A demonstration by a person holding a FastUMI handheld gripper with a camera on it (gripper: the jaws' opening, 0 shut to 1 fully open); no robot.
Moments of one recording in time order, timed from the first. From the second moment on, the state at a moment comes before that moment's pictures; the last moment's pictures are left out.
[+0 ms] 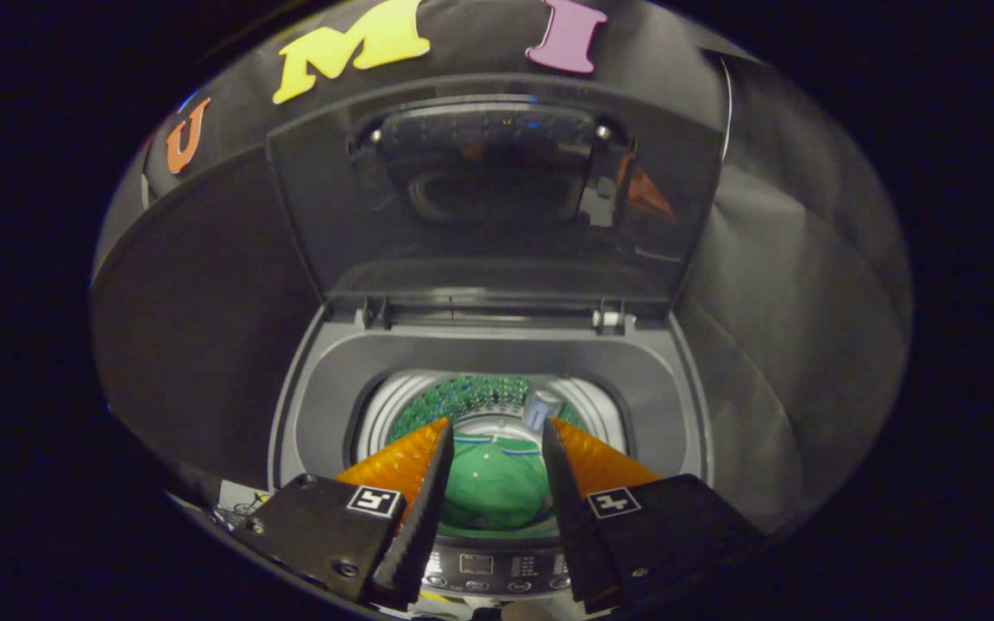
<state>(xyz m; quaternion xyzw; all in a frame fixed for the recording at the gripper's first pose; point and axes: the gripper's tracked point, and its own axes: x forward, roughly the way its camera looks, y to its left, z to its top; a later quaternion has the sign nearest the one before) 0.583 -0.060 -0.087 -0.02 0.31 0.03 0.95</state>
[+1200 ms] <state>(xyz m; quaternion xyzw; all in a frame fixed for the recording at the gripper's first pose) 0.658 -0.045 0.131 -0.02 0.13 0.04 0.99</state>
